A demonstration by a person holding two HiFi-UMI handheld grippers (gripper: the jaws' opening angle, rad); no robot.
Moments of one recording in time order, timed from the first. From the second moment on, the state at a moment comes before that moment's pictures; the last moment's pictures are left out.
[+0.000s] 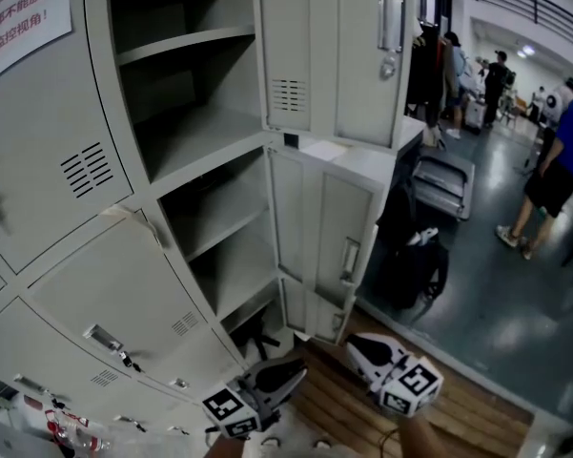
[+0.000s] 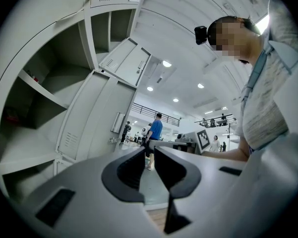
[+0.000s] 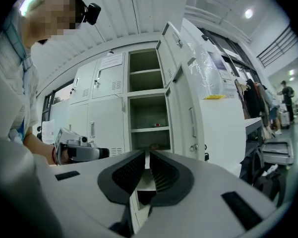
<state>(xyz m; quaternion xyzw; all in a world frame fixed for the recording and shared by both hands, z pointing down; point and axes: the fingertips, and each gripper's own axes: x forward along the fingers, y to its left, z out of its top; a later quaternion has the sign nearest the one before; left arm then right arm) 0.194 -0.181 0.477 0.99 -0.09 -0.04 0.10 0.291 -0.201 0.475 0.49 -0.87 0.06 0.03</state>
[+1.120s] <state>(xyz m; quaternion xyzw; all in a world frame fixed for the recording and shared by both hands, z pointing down) 0.194 -0.175 0.489 0.99 -0.11 -0.02 0.11 0.359 -0.292 0.456 0.50 -0.87 0.07 0.03</state>
